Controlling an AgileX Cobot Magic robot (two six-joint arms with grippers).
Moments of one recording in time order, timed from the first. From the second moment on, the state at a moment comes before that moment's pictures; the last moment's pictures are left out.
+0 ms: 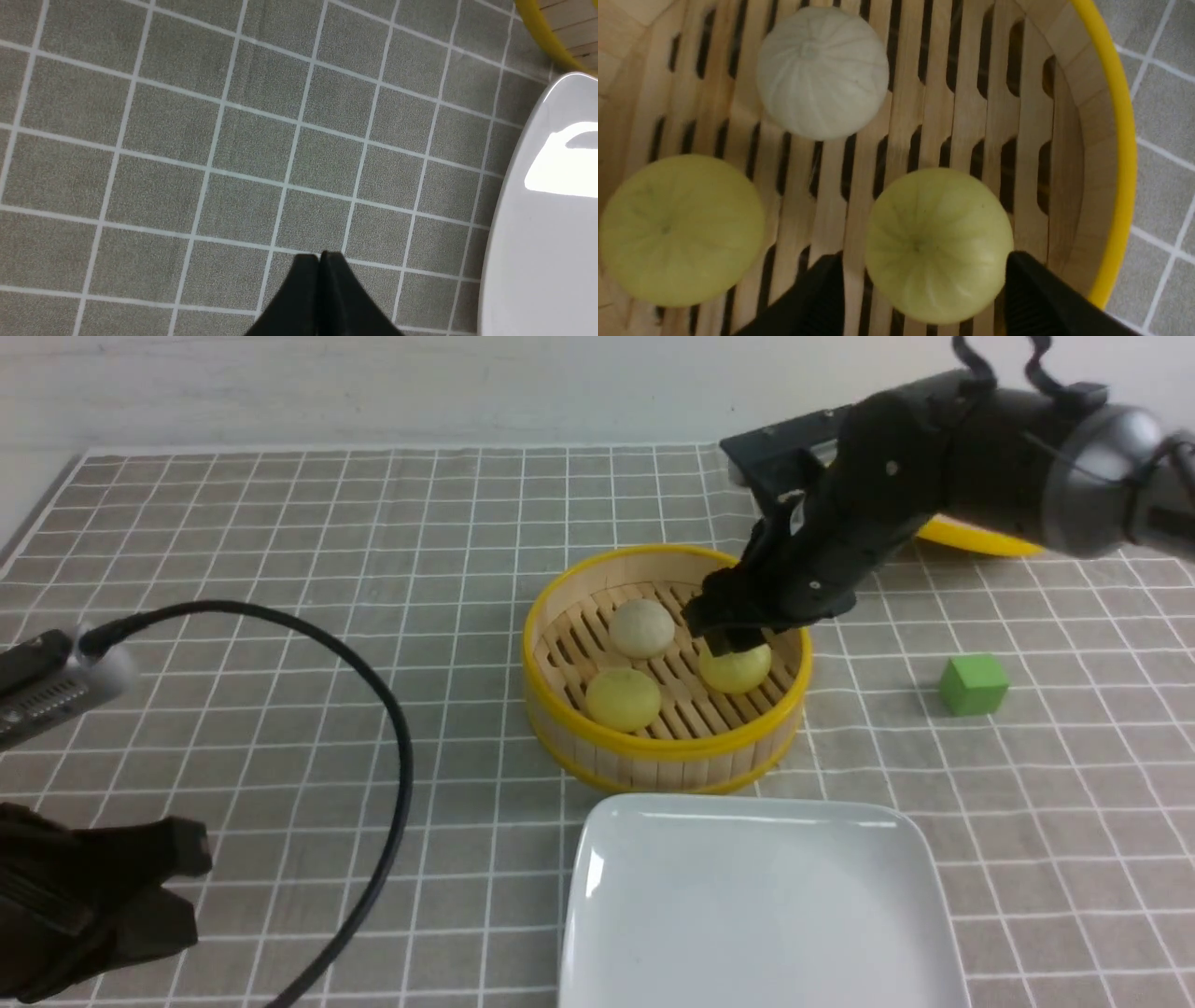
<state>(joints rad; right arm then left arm) 0.47 2.02 -1.64 0.06 0.70 -0.07 0.00 0.91 -0.67 -0.31 0.92 -0.14</state>
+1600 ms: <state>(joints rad) 0.56 1.43 -1.19 0.06 1.05 0.09 0.00 1.02 -0.89 -0.56 0.96 0.07</state>
